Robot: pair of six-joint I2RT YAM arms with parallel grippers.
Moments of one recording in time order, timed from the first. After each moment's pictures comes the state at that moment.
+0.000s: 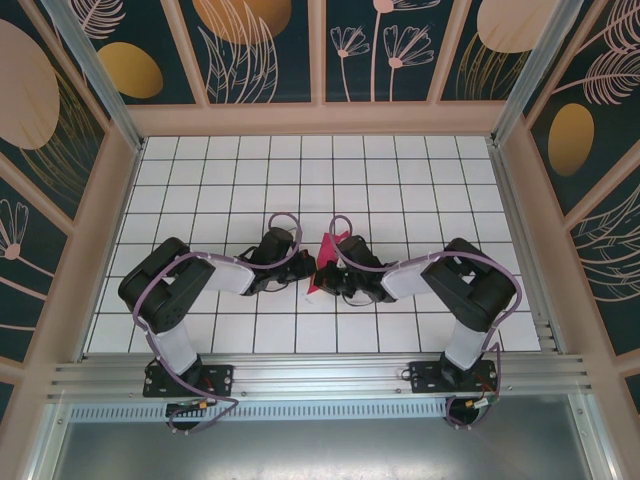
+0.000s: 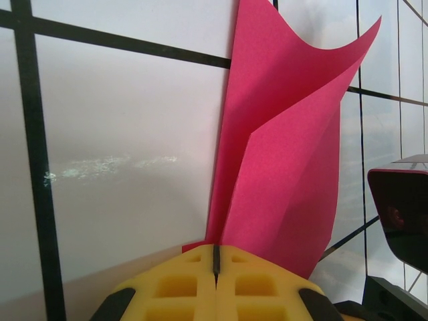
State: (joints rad) left arm -0.67 1.78 0.66 0.37 0.28 -0.88; right arm 0.82 1.75 0.63 0.37 -0.36 1.09
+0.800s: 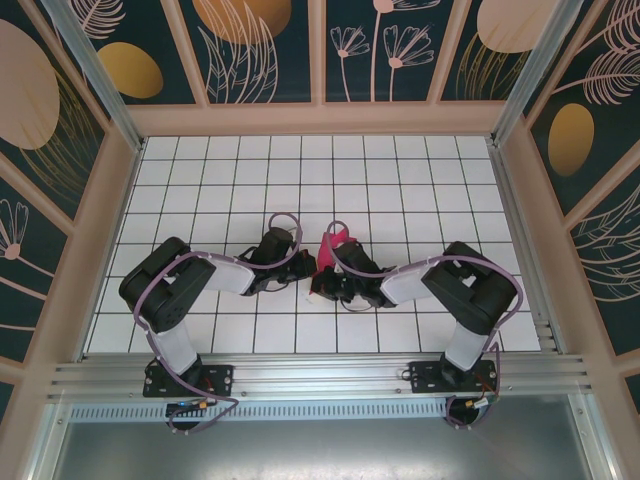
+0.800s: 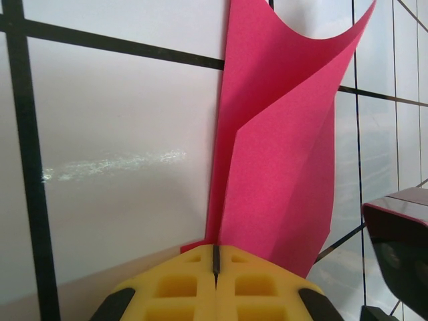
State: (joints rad) left arm -0.67 1.79 0.66 0.39 0.29 -0.88; right arm 0.86 1.74 0.61 0.39 -0.34 1.10
